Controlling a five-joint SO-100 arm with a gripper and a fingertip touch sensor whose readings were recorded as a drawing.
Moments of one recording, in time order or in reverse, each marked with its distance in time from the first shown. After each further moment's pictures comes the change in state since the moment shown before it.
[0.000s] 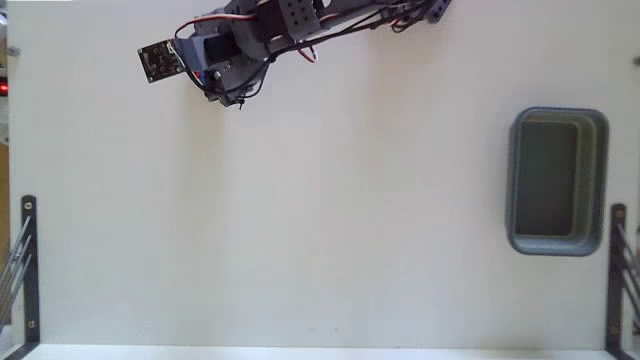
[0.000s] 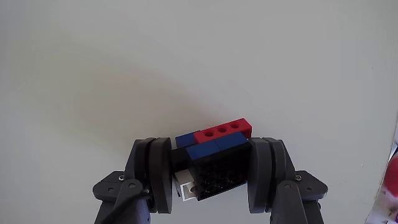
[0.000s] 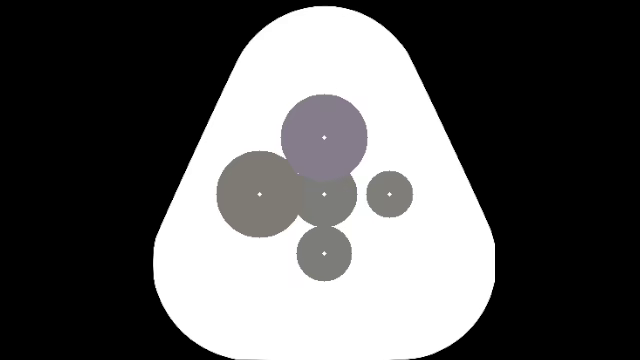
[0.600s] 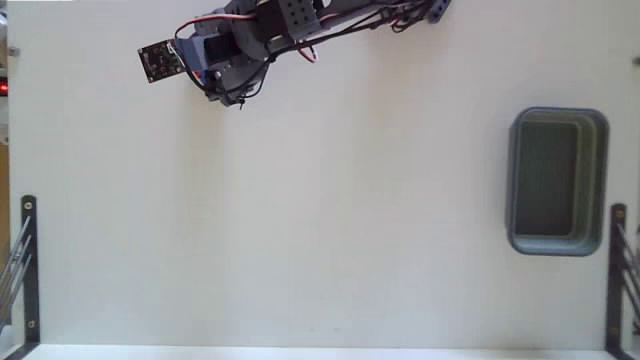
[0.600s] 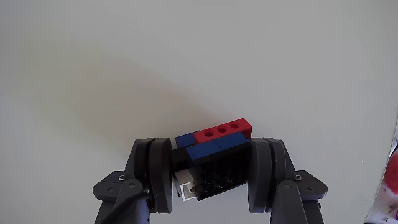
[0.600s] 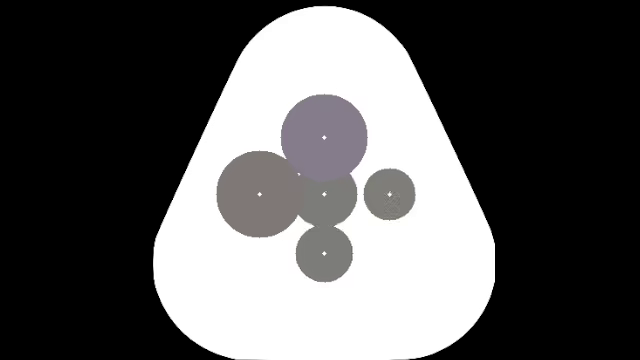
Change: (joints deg) arm 0.0 0.1 -0.7 1.9 0.0
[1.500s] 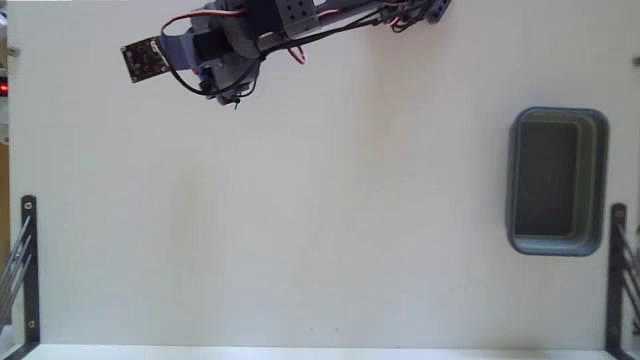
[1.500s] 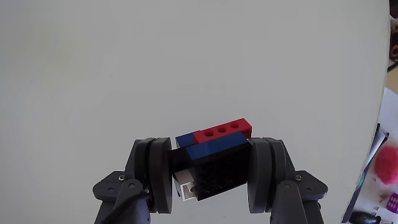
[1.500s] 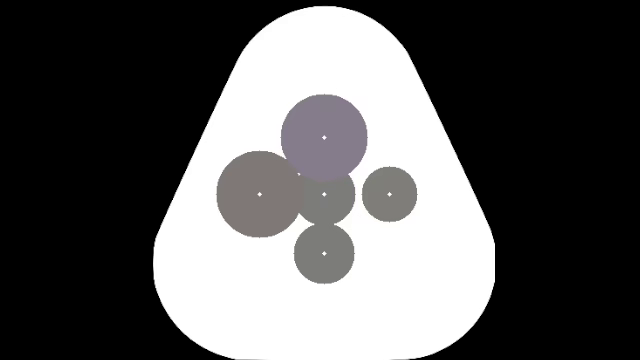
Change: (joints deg) arm 0.0 0.0 -16.2 18.4 0.0
